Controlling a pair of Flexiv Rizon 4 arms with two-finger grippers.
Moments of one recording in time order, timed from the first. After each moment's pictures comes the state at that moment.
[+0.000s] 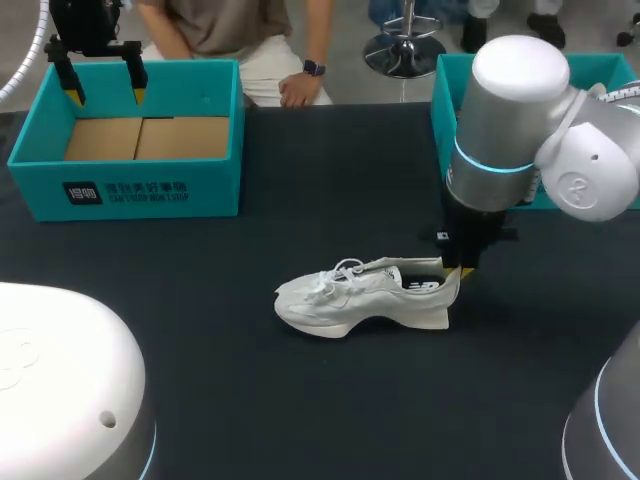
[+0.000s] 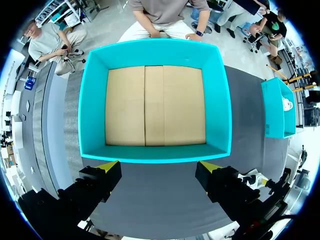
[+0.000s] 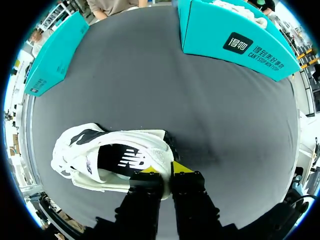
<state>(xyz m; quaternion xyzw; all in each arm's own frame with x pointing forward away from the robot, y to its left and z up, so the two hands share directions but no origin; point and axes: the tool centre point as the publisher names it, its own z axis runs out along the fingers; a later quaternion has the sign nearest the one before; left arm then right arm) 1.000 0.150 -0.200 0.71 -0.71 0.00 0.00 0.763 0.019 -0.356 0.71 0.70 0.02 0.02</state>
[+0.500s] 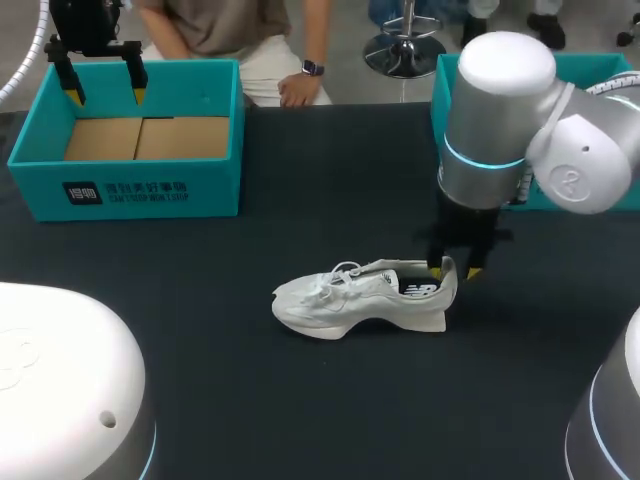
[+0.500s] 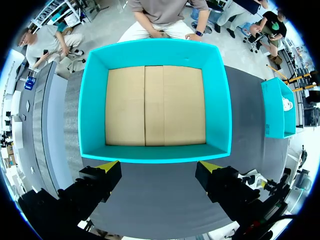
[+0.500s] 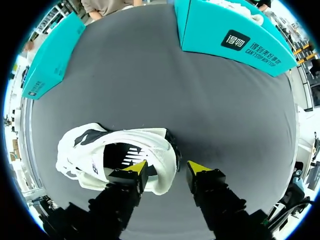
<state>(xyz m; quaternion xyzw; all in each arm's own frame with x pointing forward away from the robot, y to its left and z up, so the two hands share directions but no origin) 1.000 0.150 -0.200 0.71 -0.71 0.00 0.00 0.759 0.027 -0.344 0.72 0.69 0.01 0.01</state>
